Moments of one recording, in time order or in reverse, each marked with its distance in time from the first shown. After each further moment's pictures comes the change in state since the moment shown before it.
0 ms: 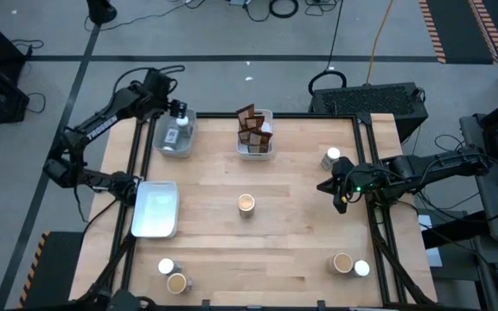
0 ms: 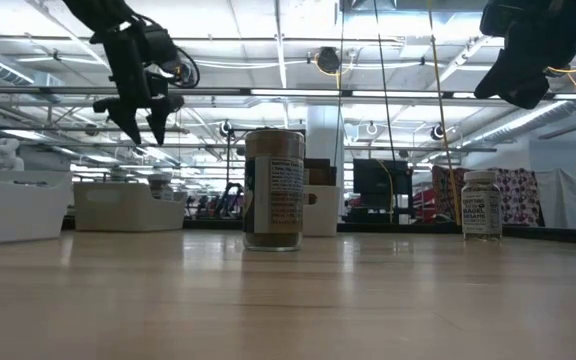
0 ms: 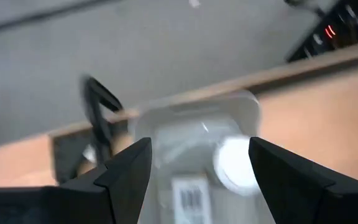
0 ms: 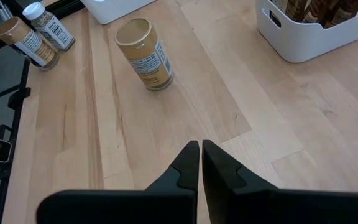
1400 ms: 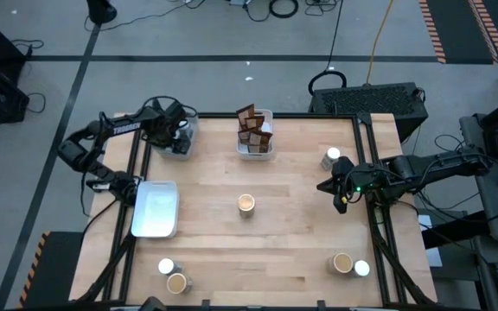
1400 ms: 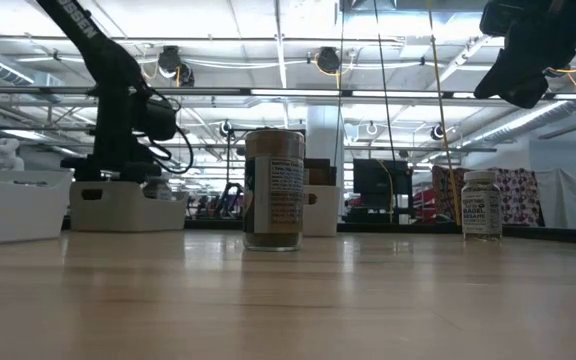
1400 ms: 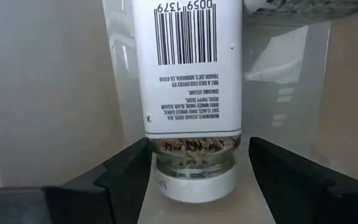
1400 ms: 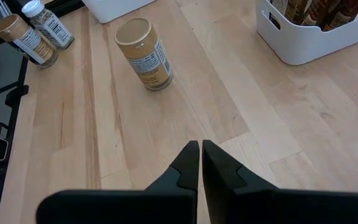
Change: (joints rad) left arm -0.065 0.195 -0.286 -0.044 0.106 -0.086; right arm 0.000 0.000 0.000 0.000 0.004 -0.017
